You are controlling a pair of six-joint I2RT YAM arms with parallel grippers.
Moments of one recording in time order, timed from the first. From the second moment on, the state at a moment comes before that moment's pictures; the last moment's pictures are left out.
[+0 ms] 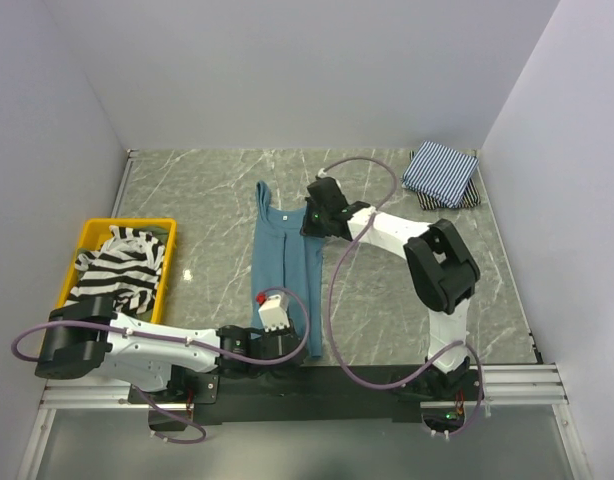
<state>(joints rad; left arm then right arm) -1.49 1.26 0.57 -0.22 -0.49 -1.49 0.61 1.94 1.33 -0.19 0.02 0.68</state>
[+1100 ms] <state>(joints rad) -1.50 0.93 0.51 -0.55 -0.57 -1.64 0.70 2.05 1.58 -0.32 0.12 0.61</state>
